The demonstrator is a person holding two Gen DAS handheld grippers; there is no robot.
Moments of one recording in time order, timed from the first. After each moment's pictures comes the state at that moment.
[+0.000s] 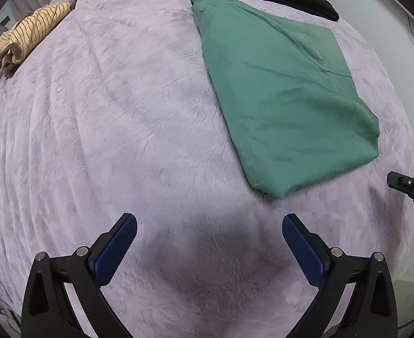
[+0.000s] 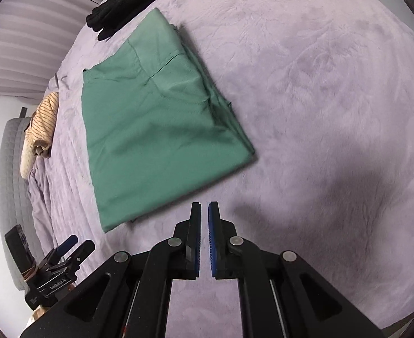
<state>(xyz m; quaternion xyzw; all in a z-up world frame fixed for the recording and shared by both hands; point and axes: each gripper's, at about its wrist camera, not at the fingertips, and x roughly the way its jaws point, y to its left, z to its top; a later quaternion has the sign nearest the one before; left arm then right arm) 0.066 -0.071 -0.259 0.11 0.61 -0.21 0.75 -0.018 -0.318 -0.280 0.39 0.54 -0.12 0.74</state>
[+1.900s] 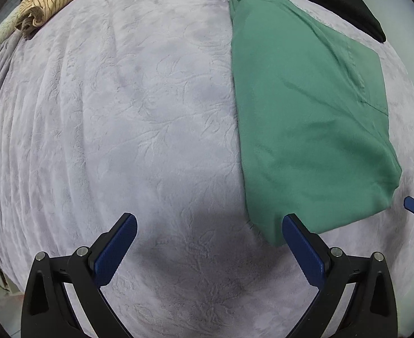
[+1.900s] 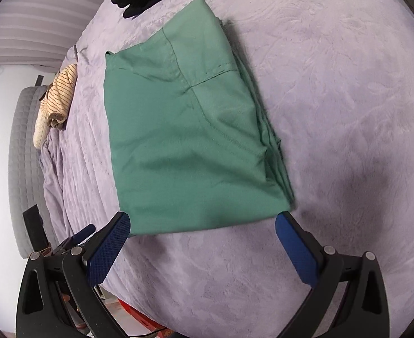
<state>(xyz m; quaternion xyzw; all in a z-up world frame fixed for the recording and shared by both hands) 0.112 -0.096 -0.275 0.06 0.67 -0.12 0.73 0.044 -0.350 -0.273 0.37 0.58 -0.03 0.73</state>
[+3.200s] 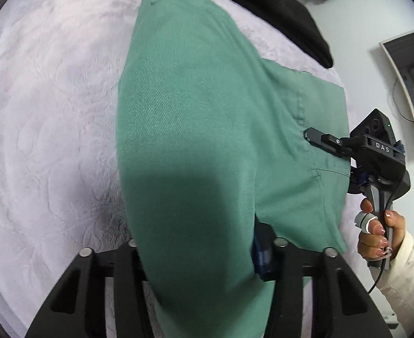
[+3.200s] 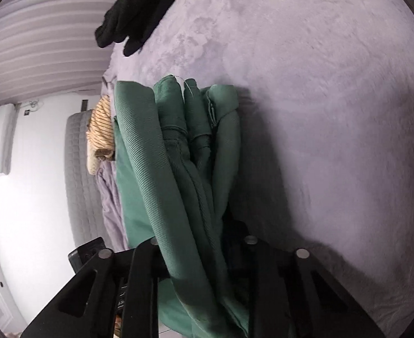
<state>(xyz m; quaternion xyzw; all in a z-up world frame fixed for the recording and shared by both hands) 0.197 -0.163 -0.311 -0.08 0.64 -0.32 0.69 0.192 -0.430 -0.352 0.51 0.50 0.10 0.69</state>
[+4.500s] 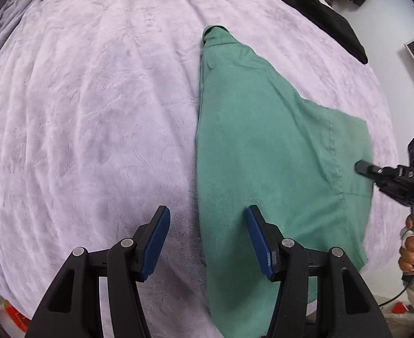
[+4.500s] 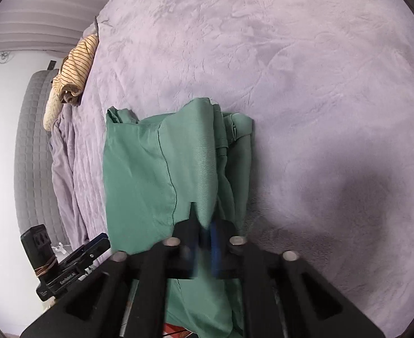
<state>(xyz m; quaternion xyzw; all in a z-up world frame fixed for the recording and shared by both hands) 0.107 0.117 -0.275 -0.01 0.65 -0.20 0.73 0.099 -0.176 -0.309 0.38 0.58 0.01 0.72</state>
